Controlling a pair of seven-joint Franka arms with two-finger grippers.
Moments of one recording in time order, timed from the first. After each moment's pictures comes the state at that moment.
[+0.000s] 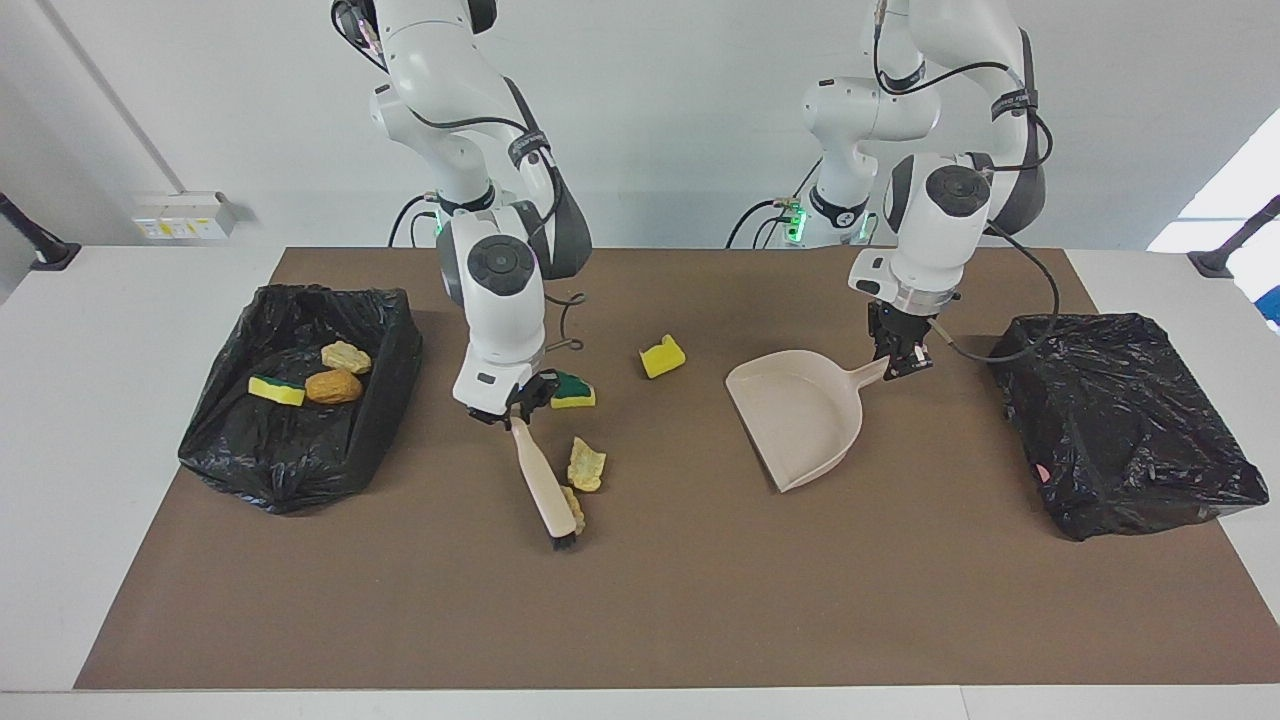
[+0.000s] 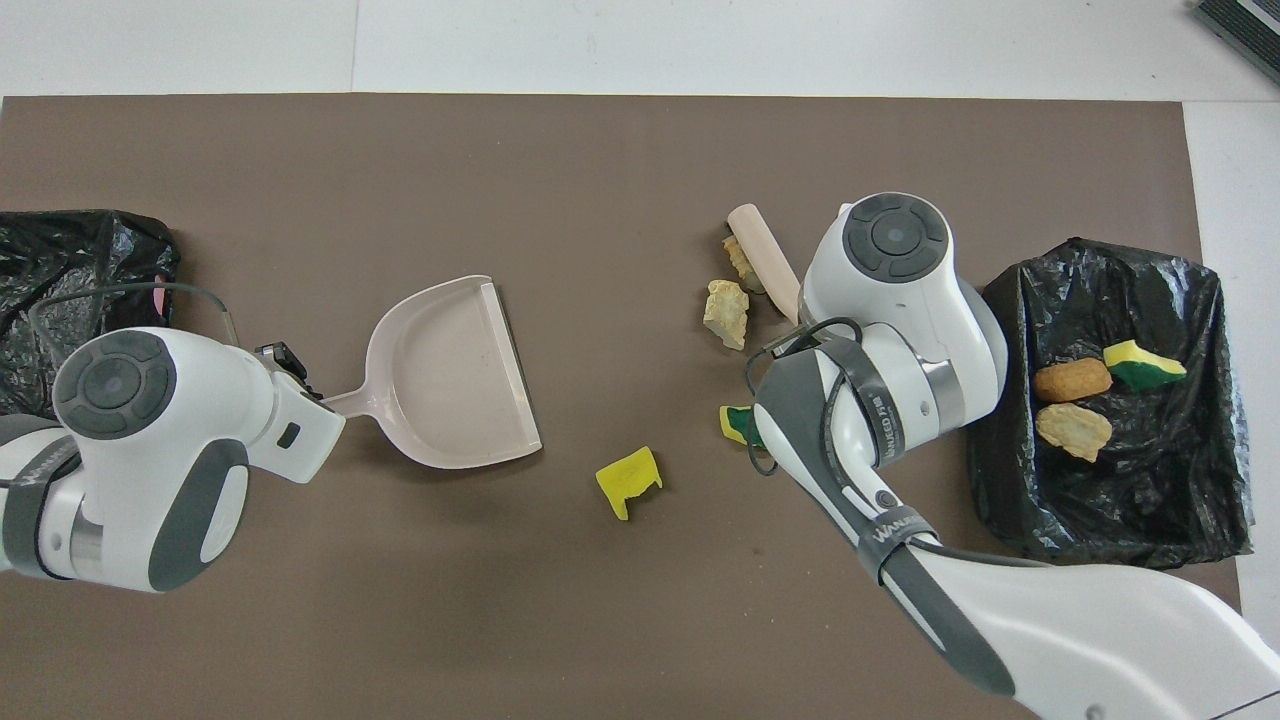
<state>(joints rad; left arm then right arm) -0.15 -0.06 -0.06 -2.28 0.11 2.24 1.08 0.37 0.35 -0.03 -1.77 -0.10 2.05 -0.06</state>
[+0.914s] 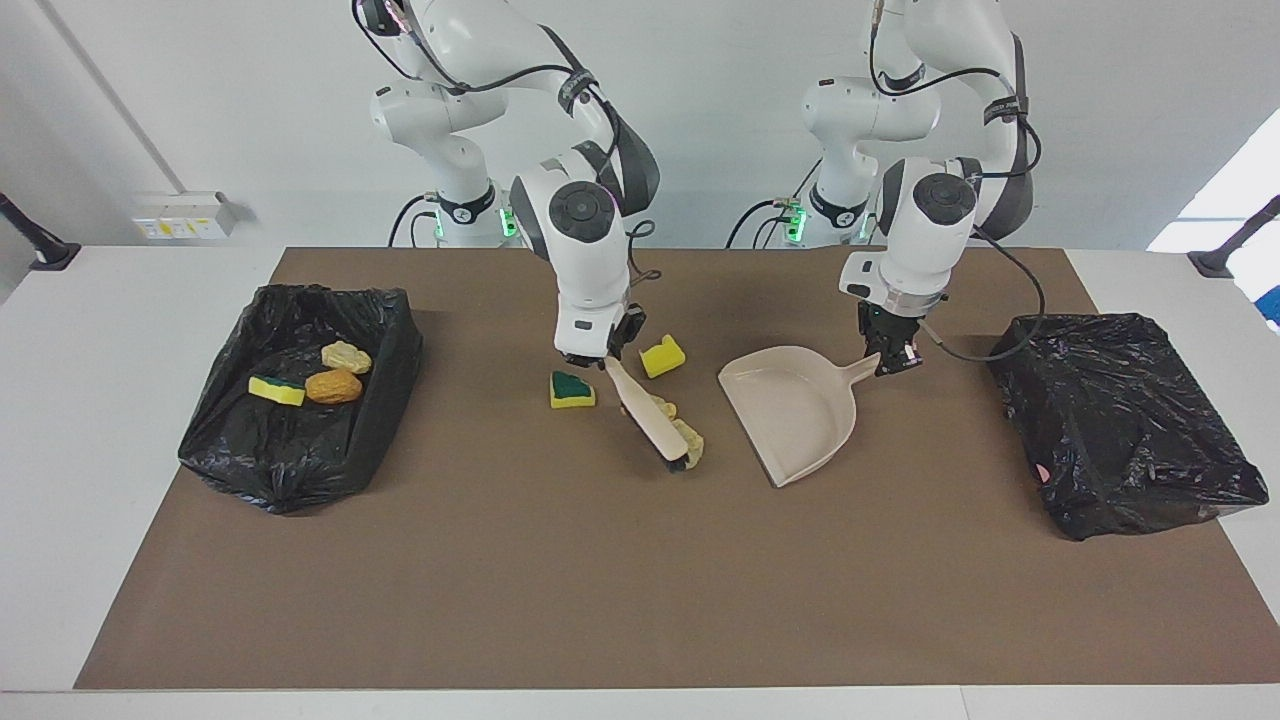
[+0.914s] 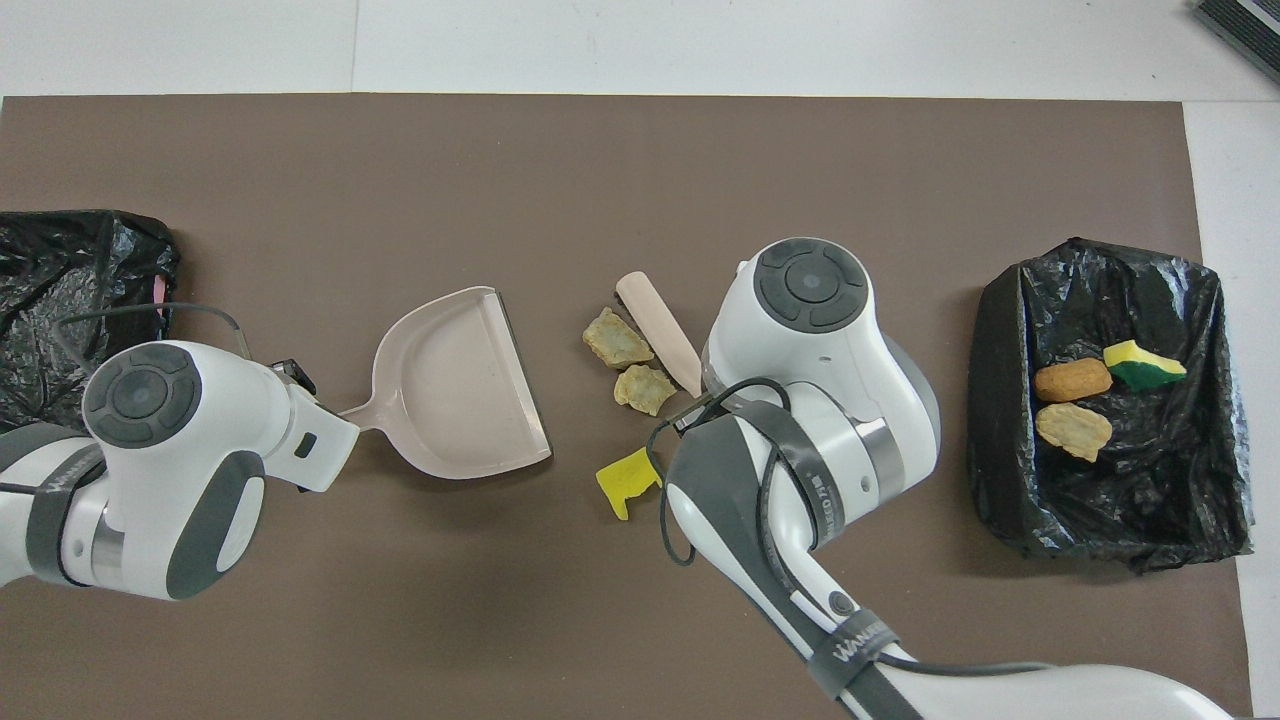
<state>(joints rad) -0.17 -0.06 -0.06 -2.31 0.11 2.24 1.02 0.42 0.25 0.07 -1.78 0.09 1.90 -0.01</state>
